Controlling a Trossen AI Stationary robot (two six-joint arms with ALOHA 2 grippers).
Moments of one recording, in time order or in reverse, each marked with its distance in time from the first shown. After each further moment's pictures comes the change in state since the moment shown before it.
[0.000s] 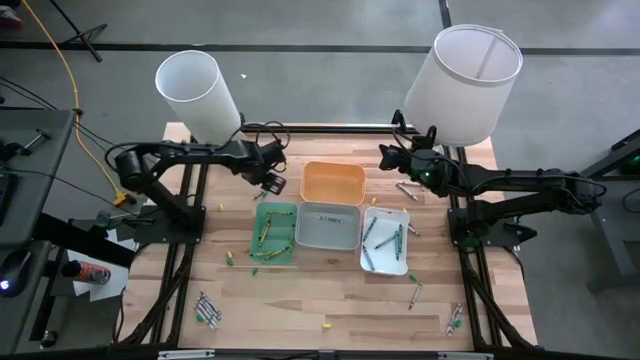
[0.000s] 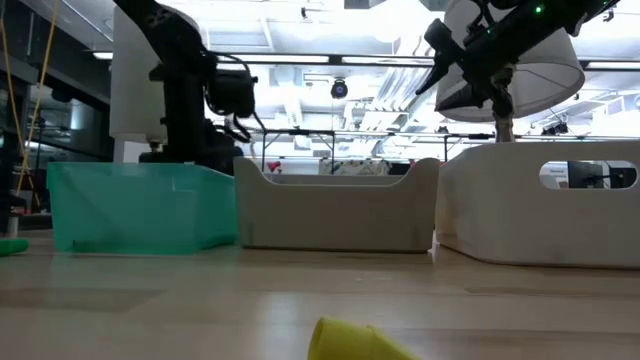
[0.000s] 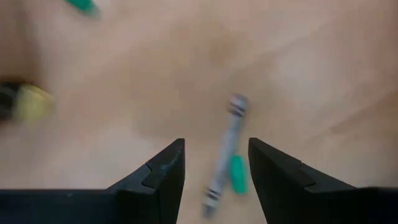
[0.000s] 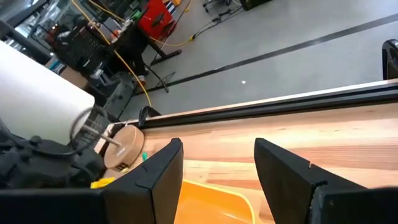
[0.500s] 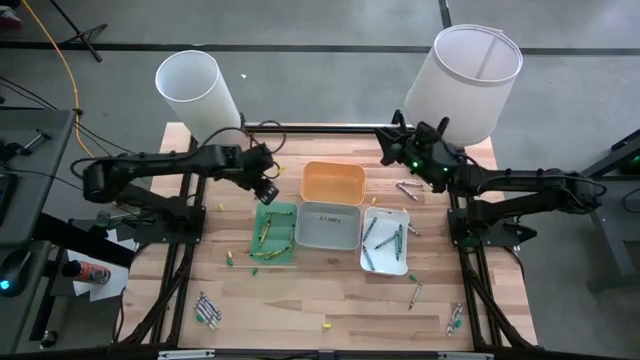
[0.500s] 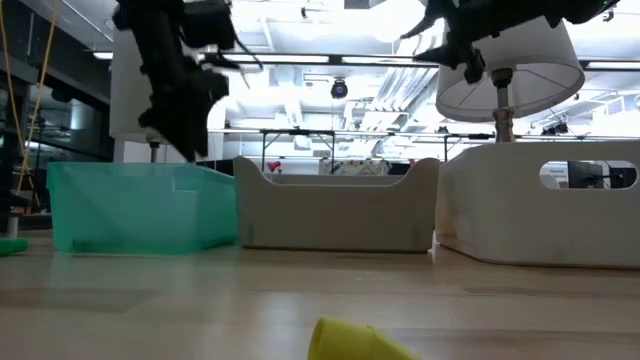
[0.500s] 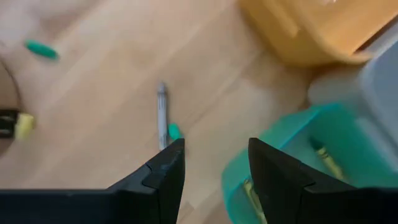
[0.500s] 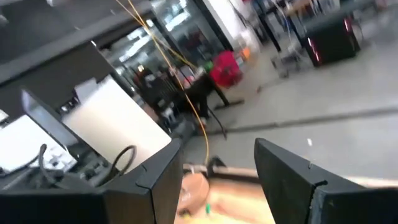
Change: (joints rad) left arm -0.141 -0.293 0.000 -0.078 0.033 0.110; right arm 0.000 0.000 0.000 0.446 -0.060 -0.321
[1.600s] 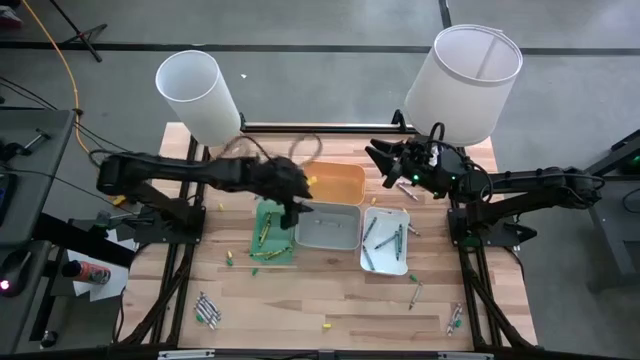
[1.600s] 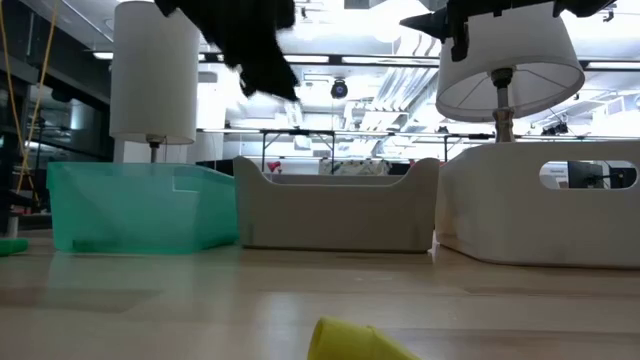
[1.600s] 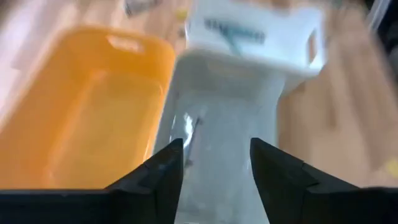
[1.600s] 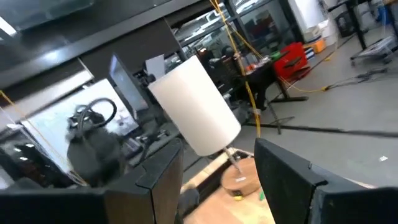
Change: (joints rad) left arm -0.241 0.138 0.162 0.423 0.182 0.404; right arm 0.118 0.000 0.000 0.131 -0.176 -0.160
